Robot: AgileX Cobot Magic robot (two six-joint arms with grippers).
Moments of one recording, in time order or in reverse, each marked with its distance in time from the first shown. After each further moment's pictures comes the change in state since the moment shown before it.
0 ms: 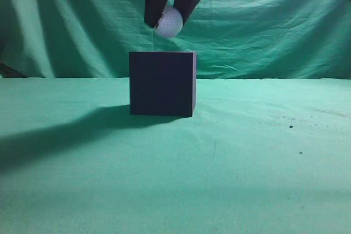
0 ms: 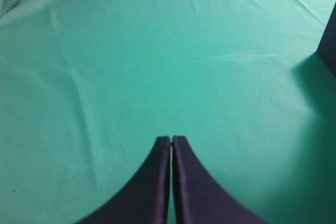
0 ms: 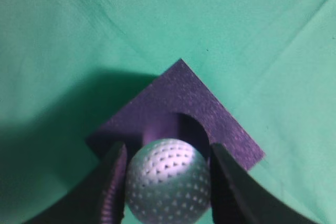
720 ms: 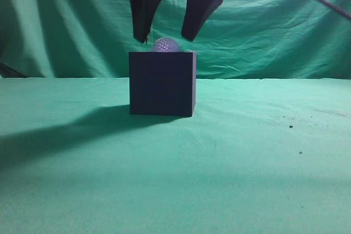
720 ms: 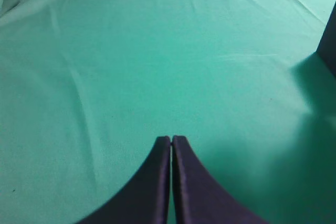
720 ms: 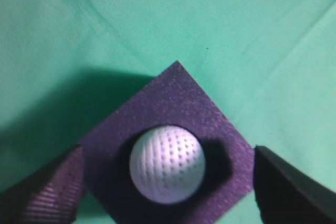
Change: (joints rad) left arm 0.000 0.000 0.000 0.000 0.000 0.000; right arm 0.000 0.060 -0.023 -0.018 -0.005 -0.002
